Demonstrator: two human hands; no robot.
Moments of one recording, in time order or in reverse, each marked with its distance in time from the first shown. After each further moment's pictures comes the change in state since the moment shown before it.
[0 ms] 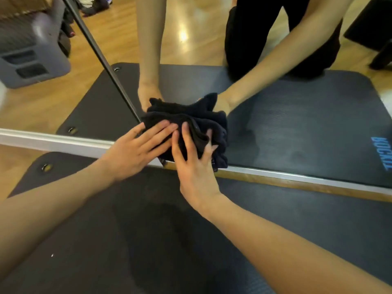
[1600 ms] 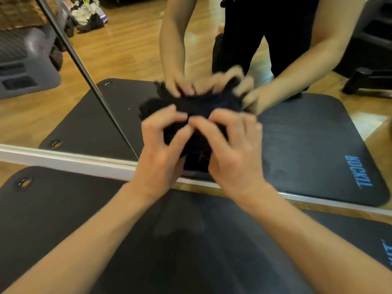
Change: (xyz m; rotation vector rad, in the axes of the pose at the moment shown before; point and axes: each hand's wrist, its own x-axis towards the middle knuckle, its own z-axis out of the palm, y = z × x) left_hand 0.111 0.051 -0.079 -0.613 0.665 -0.550; right_hand 0.045 0.073 -0.120 -0.014 0.573 -0.188
